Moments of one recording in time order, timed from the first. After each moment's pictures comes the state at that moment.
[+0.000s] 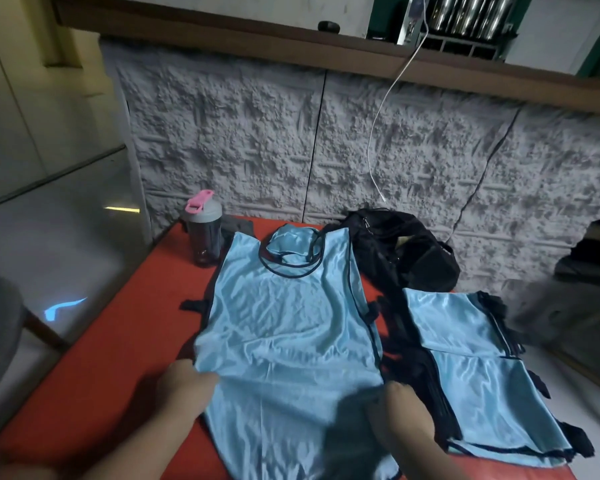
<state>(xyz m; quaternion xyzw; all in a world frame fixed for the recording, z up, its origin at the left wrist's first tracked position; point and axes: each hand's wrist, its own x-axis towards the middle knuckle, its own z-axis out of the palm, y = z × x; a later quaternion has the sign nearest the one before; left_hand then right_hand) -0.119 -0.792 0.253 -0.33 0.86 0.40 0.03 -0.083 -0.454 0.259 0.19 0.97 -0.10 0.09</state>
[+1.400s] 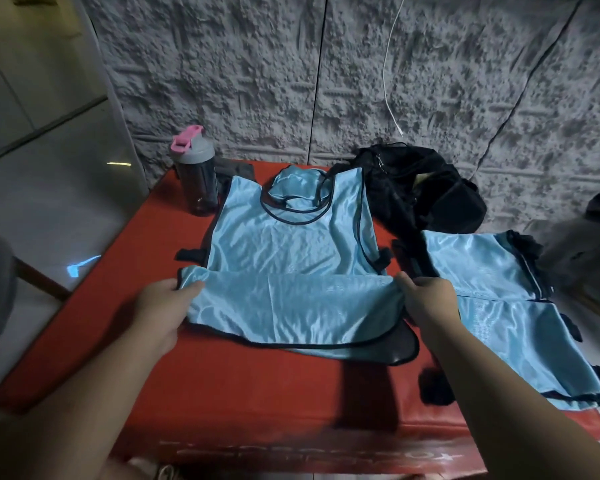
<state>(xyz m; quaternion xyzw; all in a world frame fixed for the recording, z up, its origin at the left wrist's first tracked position) -0.154 -0.825 0.262 -0.30 0.70 0.65 -0.02 -0.191 -0.429 0.275 0.25 0.87 -0.42 -0.08</state>
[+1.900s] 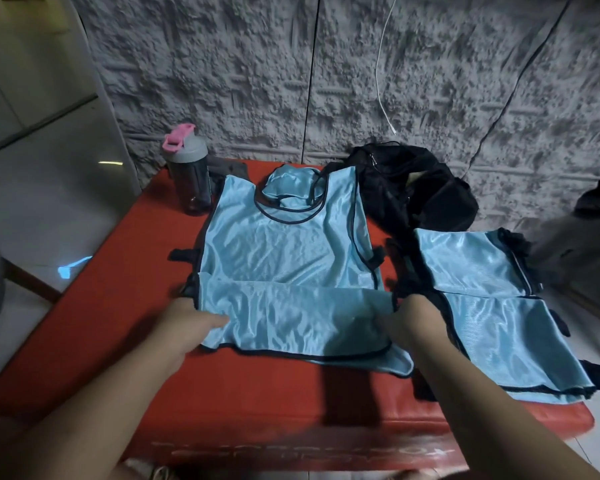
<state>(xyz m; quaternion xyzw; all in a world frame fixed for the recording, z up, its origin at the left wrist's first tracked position) -0.136 -0.795 0.263 -0.25 0.78 0.57 0.09 -0.160 -0.440 0.271 0.24 0.94 -0.24 0.05</state>
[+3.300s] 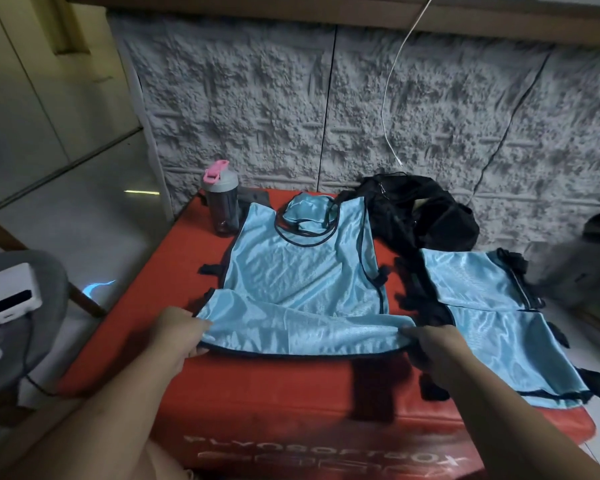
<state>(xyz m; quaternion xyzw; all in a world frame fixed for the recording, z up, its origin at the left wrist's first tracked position) -0.103 -0.834 0.291 -0.34 0.75 0.56 0.01 -0.128 -0.427 0.276 0.35 0.68 -0.64 0.05</state>
